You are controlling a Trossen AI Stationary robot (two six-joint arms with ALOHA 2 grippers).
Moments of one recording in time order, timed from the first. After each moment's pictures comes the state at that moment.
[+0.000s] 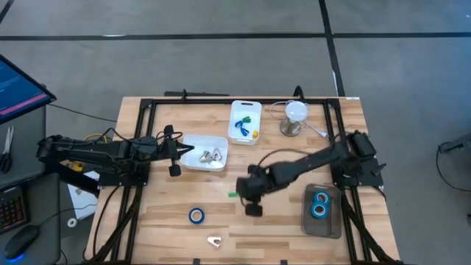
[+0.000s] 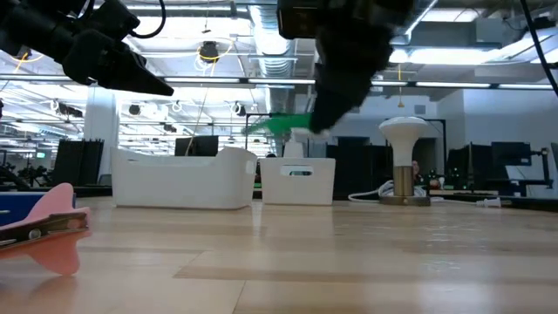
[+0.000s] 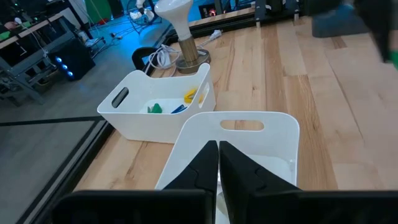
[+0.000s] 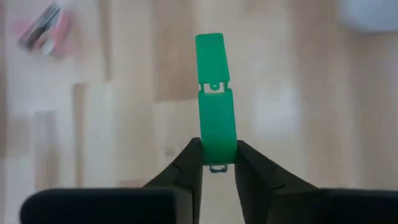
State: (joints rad) left arm -0.01 0.59 0.30 -0.05 -0.34 0.19; right arm 0.31 1.90 1.42 -0.64 0.06 0.37
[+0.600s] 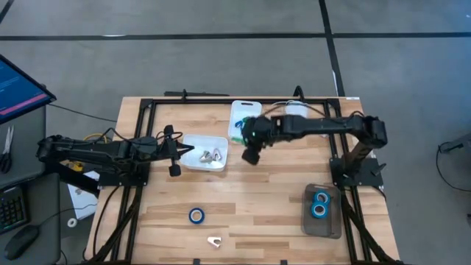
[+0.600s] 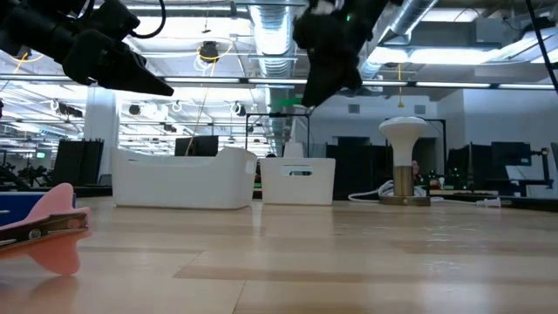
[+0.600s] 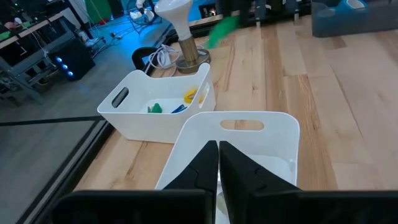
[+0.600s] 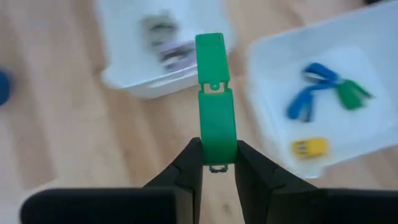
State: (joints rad) left arm -0.01 0.59 0.30 -0.05 -0.34 0.19; right arm -0.08 1.70 1.42 -0.73 0.13 0.28
